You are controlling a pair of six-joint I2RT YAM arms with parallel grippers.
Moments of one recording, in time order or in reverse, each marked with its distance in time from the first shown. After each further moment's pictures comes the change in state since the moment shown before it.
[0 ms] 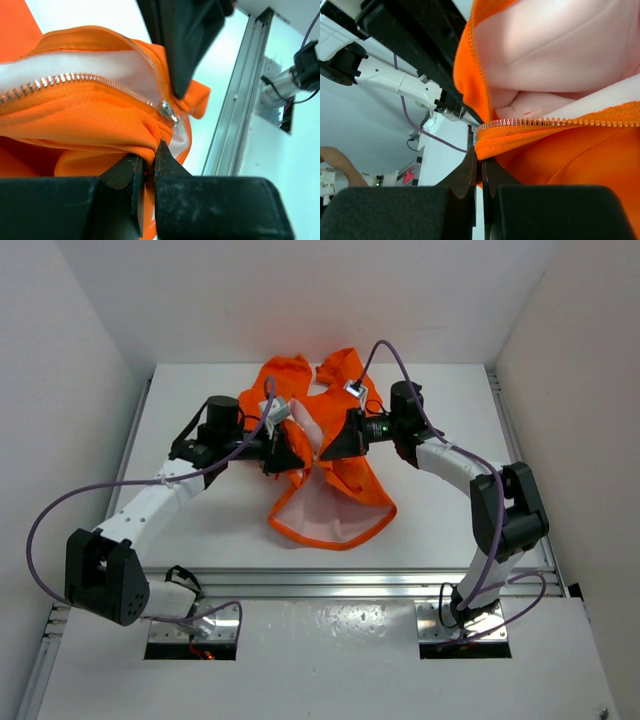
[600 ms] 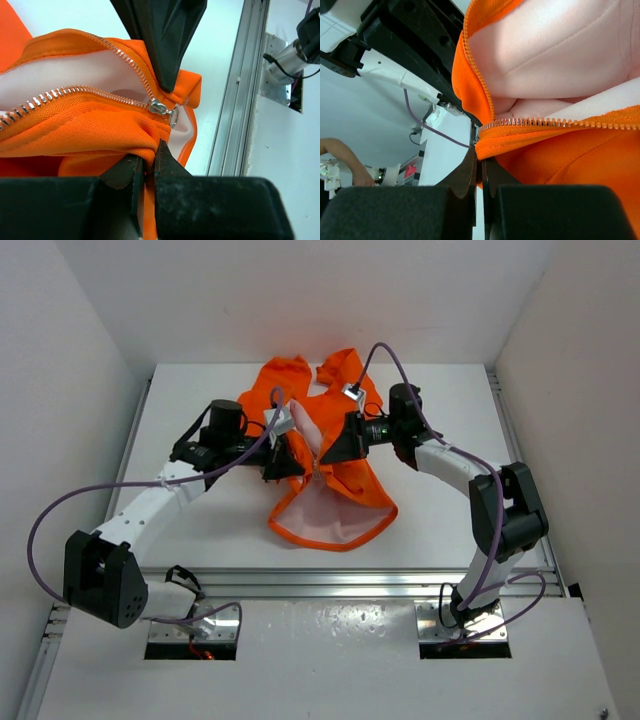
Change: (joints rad) left arm -0.019 -0.029 -0.013 -0.063 0.022 0.166; right arm 0.006 0.002 -0.017 0.022 -0.025 0.000
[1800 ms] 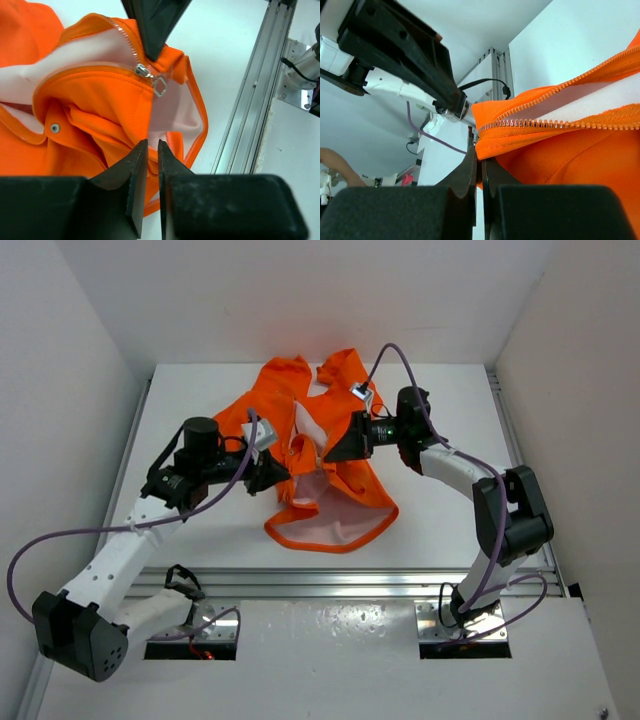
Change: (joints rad) left arm 0.007 -0.277 -0.115 -0.023 -0.132 -0.003; right arm -0.016 -0.032 -0.064 0.110 0.018 0.068
